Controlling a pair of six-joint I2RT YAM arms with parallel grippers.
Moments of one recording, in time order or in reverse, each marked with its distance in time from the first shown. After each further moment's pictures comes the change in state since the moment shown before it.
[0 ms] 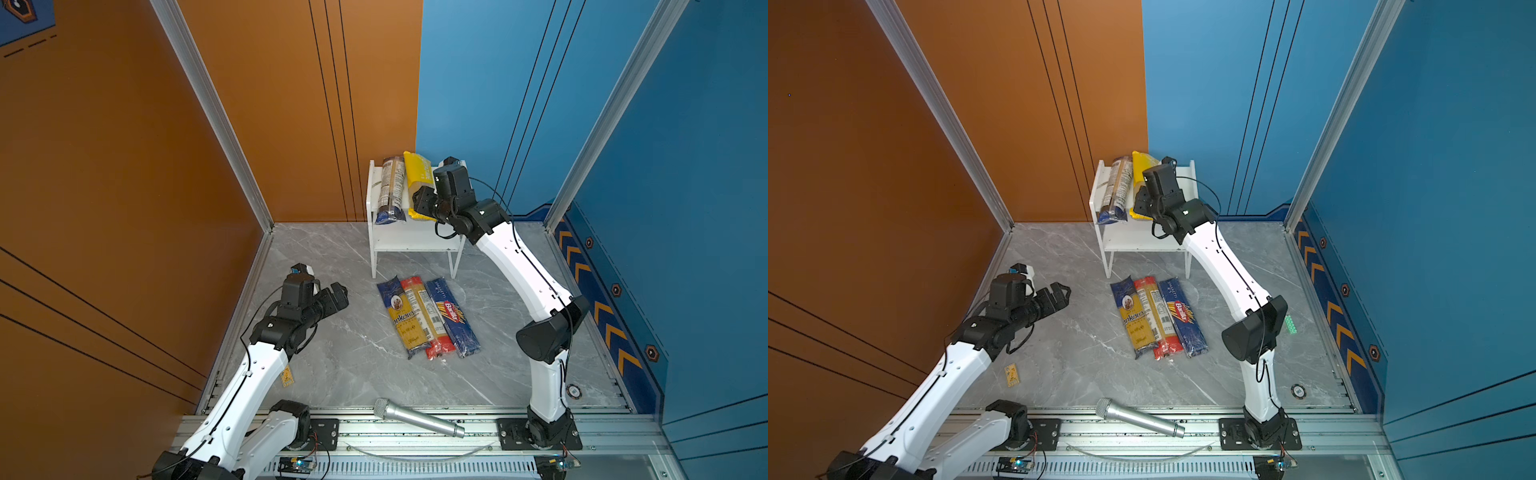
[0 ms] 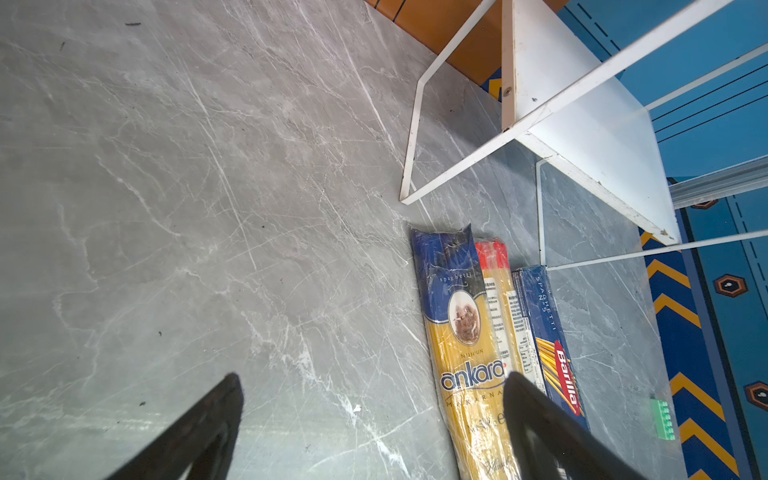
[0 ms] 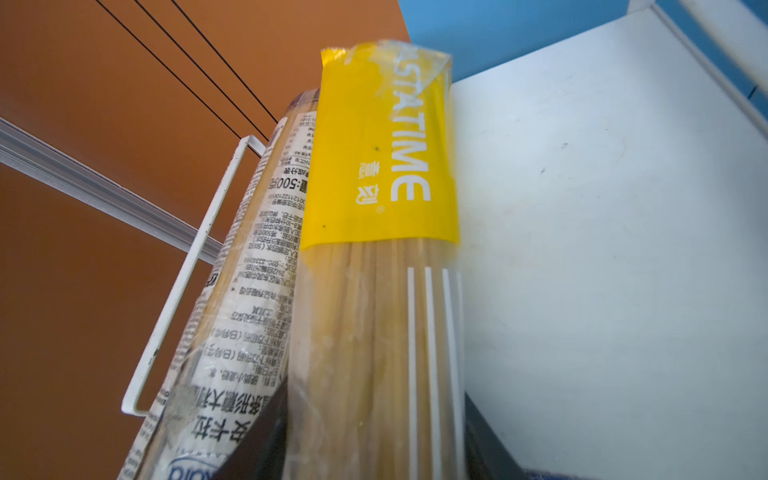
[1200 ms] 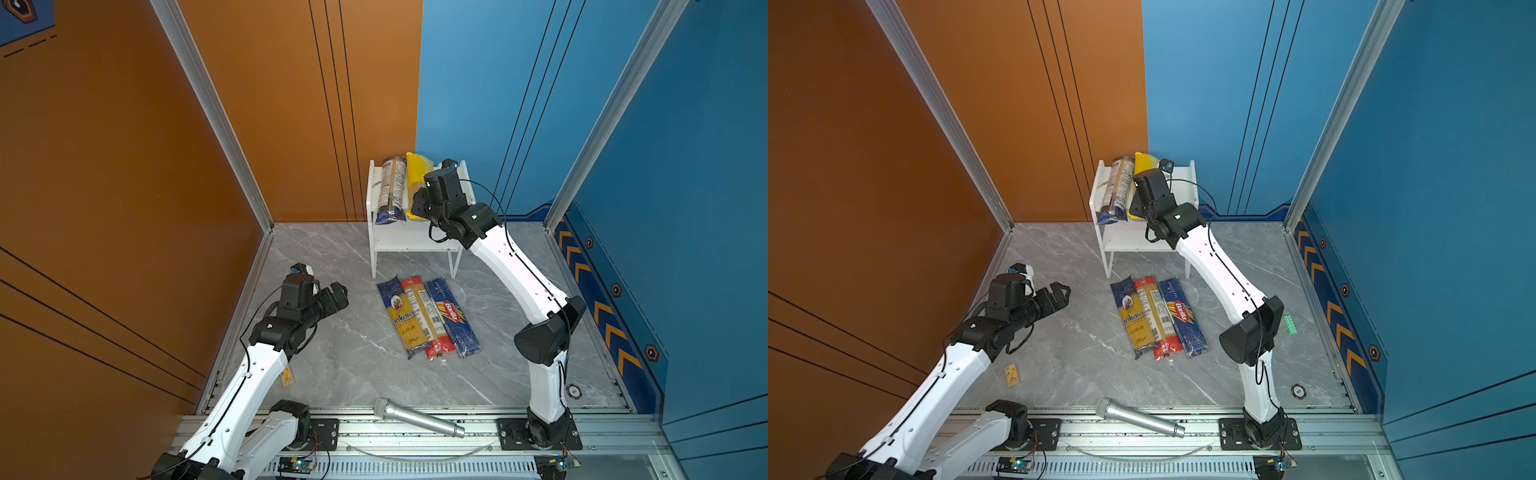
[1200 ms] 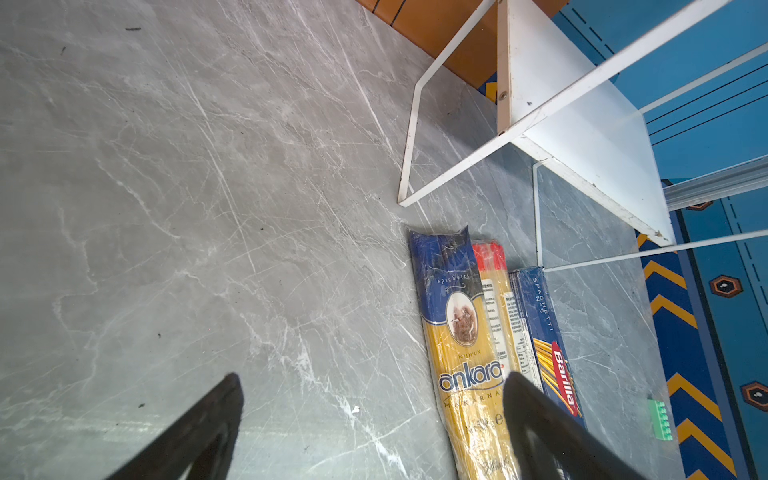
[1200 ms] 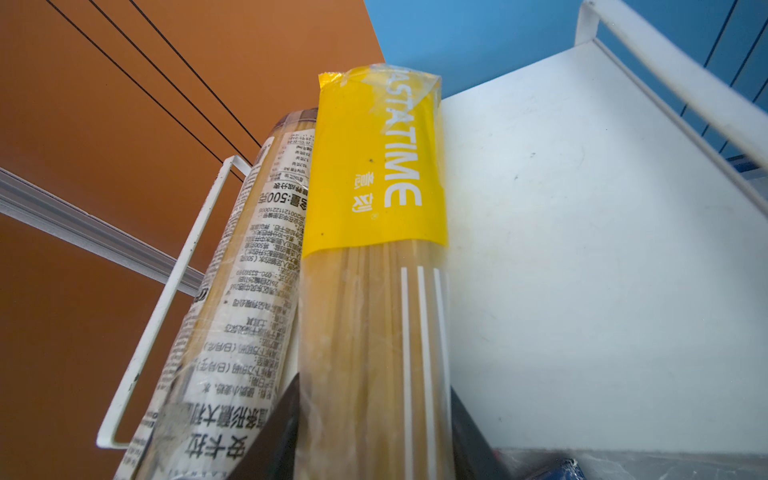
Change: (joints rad) left arm 0.000 -0.007 0.000 0.002 0.000 0.000; right arm 0.051 0.000 -0.018 0.018 0.159 0.019
